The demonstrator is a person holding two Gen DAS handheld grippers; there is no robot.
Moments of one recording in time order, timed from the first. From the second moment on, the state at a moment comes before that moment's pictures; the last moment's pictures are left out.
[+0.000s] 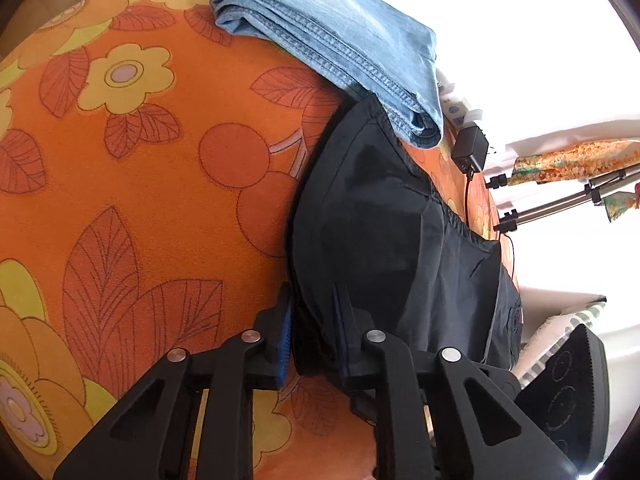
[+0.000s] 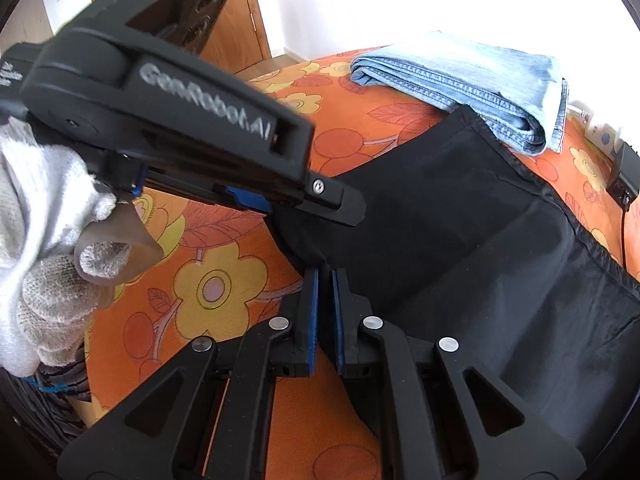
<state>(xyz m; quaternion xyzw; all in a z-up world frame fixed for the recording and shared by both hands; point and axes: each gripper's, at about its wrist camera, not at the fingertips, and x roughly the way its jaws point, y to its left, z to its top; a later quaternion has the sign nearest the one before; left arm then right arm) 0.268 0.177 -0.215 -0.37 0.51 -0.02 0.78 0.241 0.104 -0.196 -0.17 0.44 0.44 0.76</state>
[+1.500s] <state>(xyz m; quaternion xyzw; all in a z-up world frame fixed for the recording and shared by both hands) 0.227 0.115 -0.131 -0.25 0.42 -0.10 0.86 0.353 0.119 -0.143 -0.05 0.55 0.31 0.77</state>
